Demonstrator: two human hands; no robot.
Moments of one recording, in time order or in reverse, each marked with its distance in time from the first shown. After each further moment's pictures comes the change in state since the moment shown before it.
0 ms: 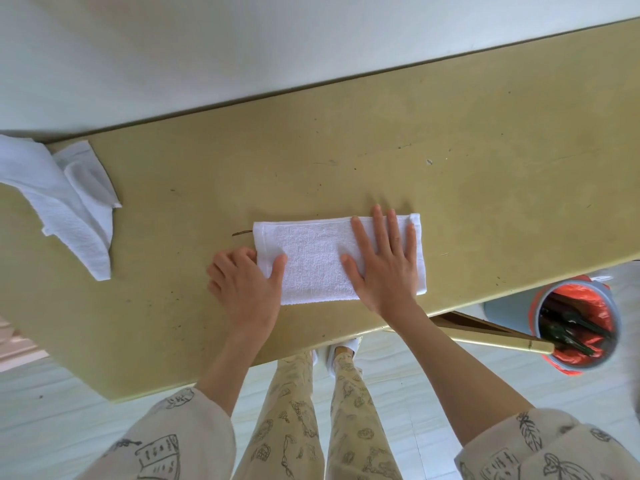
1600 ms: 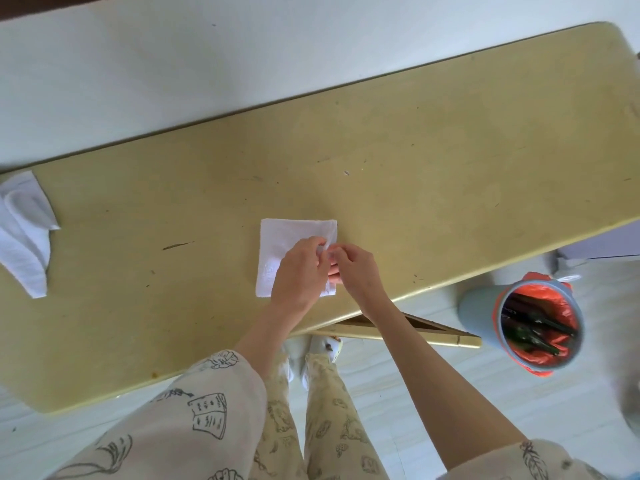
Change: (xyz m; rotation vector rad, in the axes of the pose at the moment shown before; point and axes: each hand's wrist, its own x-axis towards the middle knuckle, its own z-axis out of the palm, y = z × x) left_hand -0.064 0.146 0.045 -0.275 -0.303 0.423; right_hand -0.007 0.064 -0.059 1.242 -0.297 0.628
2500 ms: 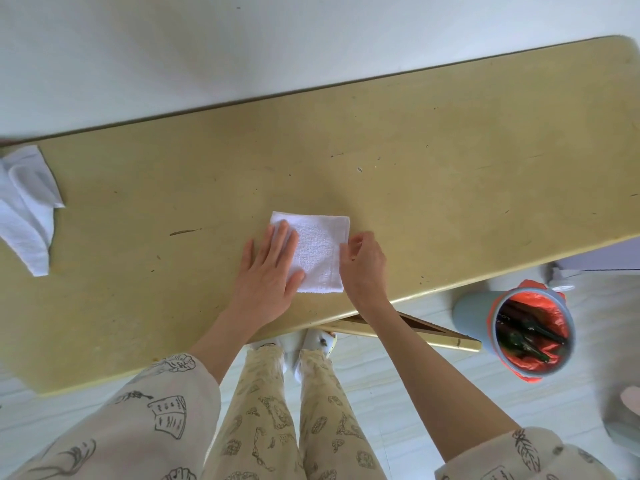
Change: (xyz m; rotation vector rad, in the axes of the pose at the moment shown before) left_hand -0.011 -0.089 -0.021 0.656 -0.060 0.270; right_hand -0.002 0.000 0.011 -0.384 0.253 -0.157
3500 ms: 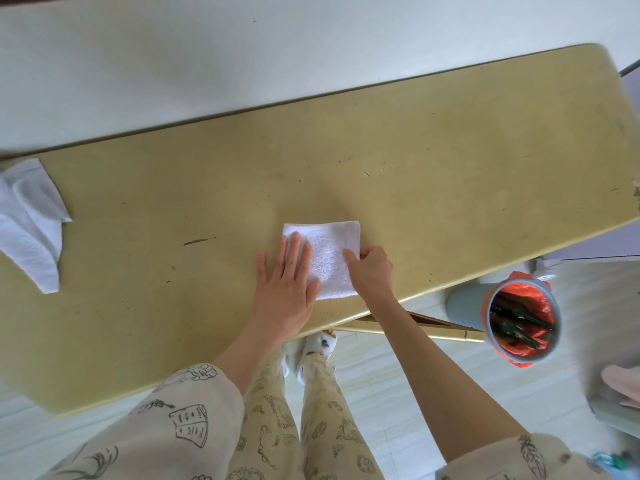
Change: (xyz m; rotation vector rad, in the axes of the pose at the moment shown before) left_hand -0.009 0.004 0.002 -0.002 -0.036 0.006; right_hand -0.003 -0.015 0.011 0.018 -0.048 0.305
